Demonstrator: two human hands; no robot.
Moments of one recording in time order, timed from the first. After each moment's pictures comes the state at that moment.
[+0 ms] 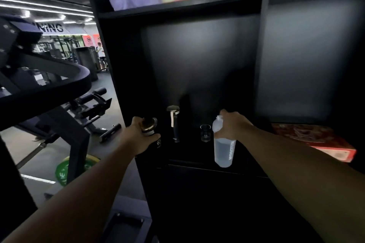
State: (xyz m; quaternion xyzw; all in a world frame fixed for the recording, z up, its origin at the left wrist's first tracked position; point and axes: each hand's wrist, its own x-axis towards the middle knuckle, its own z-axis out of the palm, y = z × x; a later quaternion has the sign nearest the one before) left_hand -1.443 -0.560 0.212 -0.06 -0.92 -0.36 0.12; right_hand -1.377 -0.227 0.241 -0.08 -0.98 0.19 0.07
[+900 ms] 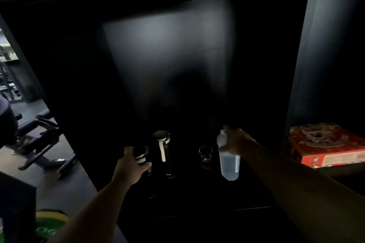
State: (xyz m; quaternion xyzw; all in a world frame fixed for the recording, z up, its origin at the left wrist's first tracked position) left_hand -1.691 -0.534 0.131 -0.09 -0.93 -0.36 0.03; right_hand -1.562 -0.178 0.160 -0.22 -0.95 0.21 0.05
